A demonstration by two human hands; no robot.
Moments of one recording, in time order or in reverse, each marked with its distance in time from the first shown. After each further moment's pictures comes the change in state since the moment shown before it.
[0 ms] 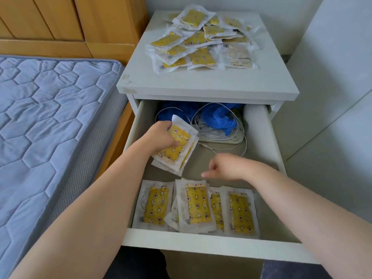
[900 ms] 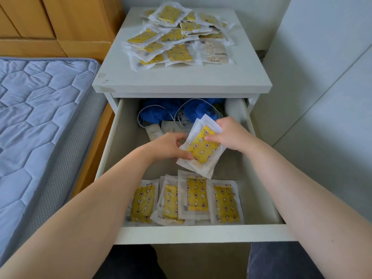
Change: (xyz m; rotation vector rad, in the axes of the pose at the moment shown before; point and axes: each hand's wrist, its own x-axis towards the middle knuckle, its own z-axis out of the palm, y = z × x) left_hand -0.002 0.015 0.045 -0.122 -0.431 0.154; right_hand -0.015 0.035 -0.040 0.558 0.464 -0.024
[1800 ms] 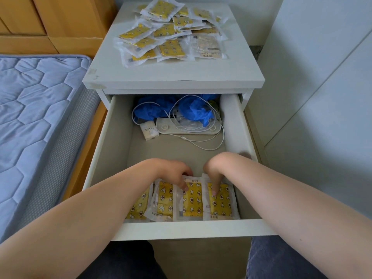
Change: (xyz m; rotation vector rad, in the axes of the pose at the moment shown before) left_hand 0.017 -0.022 0.053 0.744 -0.410 -0.042; right_hand 0.002 0.023 0.060 -1.042 -0.906 0.195
